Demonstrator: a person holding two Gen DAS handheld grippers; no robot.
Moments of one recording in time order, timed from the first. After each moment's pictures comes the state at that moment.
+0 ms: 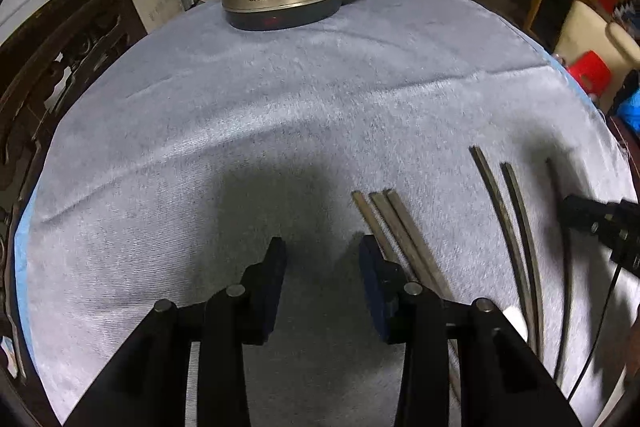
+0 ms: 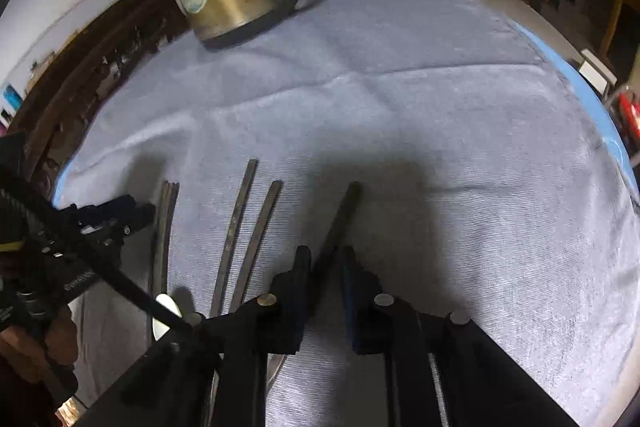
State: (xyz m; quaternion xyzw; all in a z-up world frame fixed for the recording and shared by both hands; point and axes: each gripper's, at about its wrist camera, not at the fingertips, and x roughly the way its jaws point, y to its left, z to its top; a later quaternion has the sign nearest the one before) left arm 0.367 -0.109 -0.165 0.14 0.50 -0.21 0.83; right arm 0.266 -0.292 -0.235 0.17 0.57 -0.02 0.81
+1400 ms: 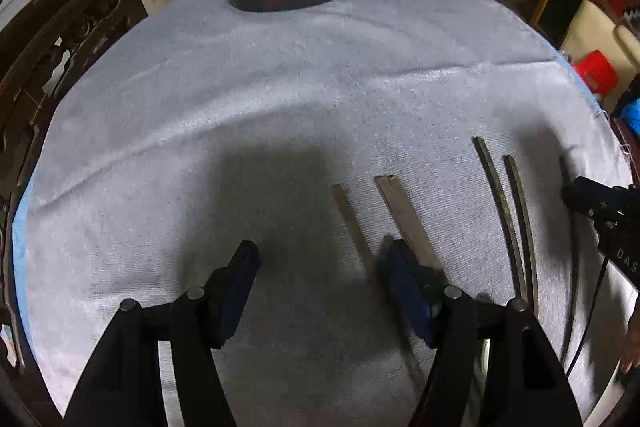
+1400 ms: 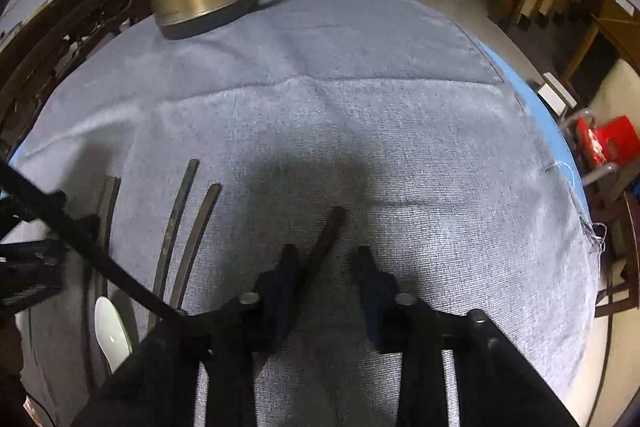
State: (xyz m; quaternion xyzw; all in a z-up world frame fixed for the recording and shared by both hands) left arm 0.375 -0.126 -0.224 0.14 0.54 -0.19 0.81; right arm 0.274 -0.288 -0.237 0.07 0.59 -0.09 0.80
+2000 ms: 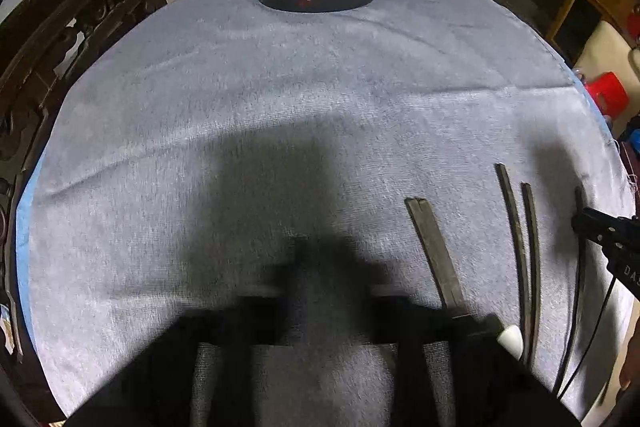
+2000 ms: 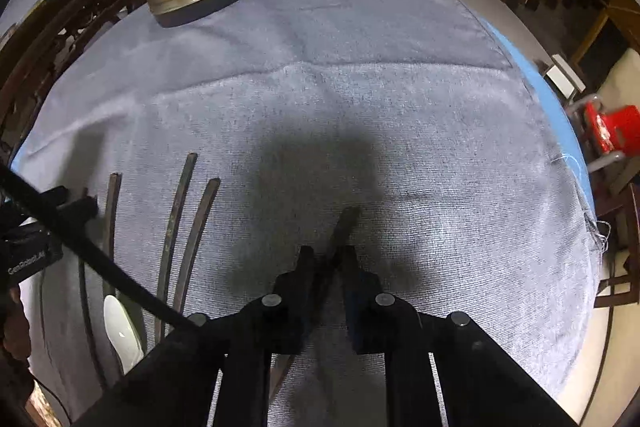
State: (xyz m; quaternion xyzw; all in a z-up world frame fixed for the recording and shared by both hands) left arm 0.416 -0.113 -0.256 0.10 0.55 -0.17 0.81; right arm 0.282 -0.294 -0.239 0.10 0.62 -0.09 0.77
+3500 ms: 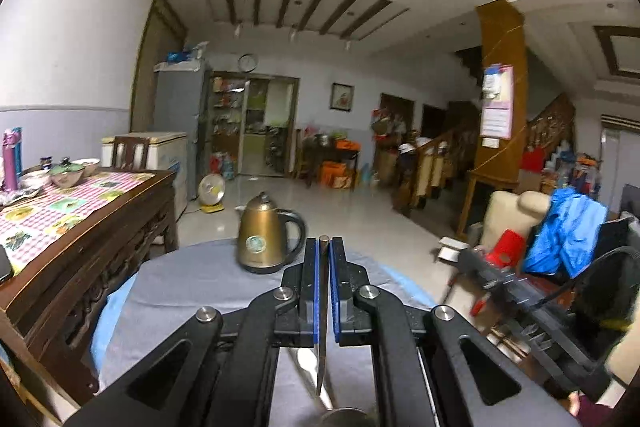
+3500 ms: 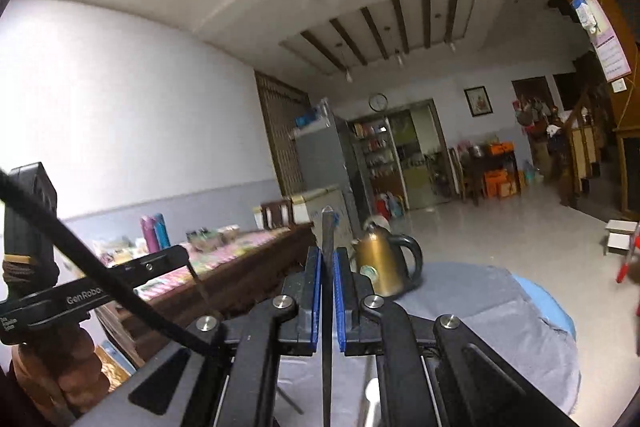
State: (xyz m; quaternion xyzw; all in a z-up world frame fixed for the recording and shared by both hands) left arm 0.048 -0.008 0.072 -0.03 0.12 -0.27 0.95; right arm -0.003 -0.193 0.071 0.15 0.09 0.06 0.98
